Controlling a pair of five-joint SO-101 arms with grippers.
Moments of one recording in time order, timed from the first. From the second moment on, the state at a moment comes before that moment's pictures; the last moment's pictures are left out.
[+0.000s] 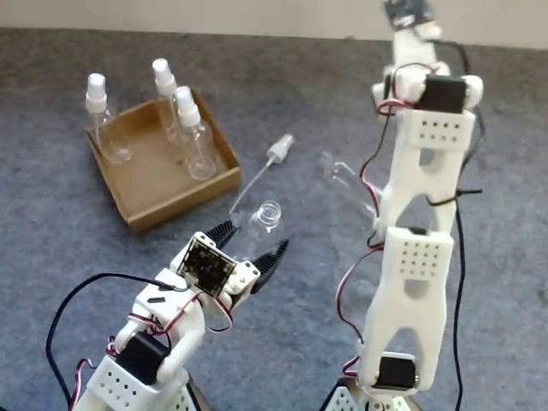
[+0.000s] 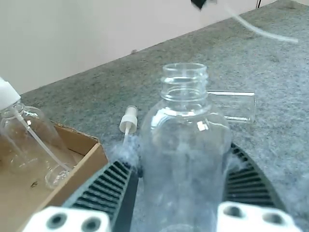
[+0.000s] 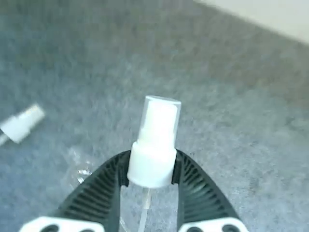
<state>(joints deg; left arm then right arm) 26.9 -104.0 95.9 31.0 -0.2 1.1 45.7 -93.5 100.1 20.4</state>
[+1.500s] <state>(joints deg) 49.5 -104.0 95.9 31.0 -0.2 1.1 -50.8 -13.4 88.8 15.9</state>
